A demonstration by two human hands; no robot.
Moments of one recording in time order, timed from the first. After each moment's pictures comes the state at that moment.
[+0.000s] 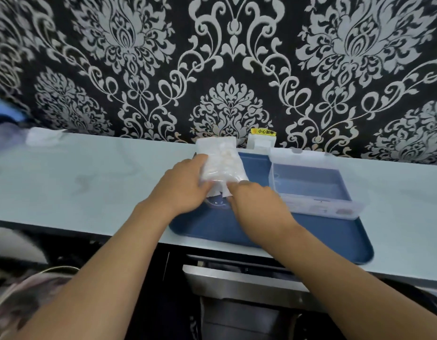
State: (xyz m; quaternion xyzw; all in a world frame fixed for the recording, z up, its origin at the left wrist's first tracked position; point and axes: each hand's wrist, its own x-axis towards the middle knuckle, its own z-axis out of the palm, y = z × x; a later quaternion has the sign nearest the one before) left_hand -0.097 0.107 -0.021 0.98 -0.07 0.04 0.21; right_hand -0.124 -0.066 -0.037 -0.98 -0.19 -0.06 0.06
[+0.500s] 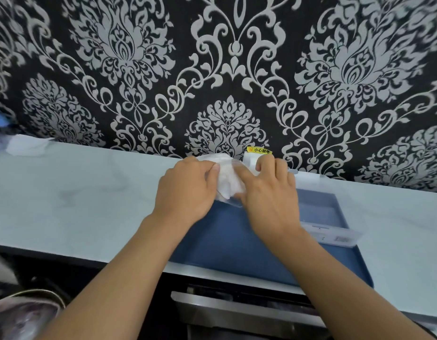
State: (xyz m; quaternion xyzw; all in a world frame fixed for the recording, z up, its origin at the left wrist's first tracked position) left_hand -0.087 0.083 -0.001 0.95 -0.04 0.20 0.22; right_hand -0.085 -0.079 -0.019 -0.96 -0.09 -0.26 -0.01
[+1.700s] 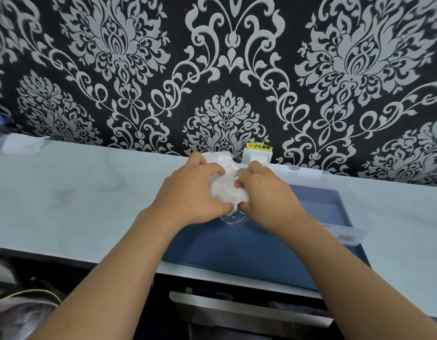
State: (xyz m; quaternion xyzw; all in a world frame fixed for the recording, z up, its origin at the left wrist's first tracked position) left_hand -0.083 0.078 0.000 0.97 -0.08 0.05 0.21; right_hand -0.072 -0.092 -0.011 -0.97 -0.19 -0.08 0.10
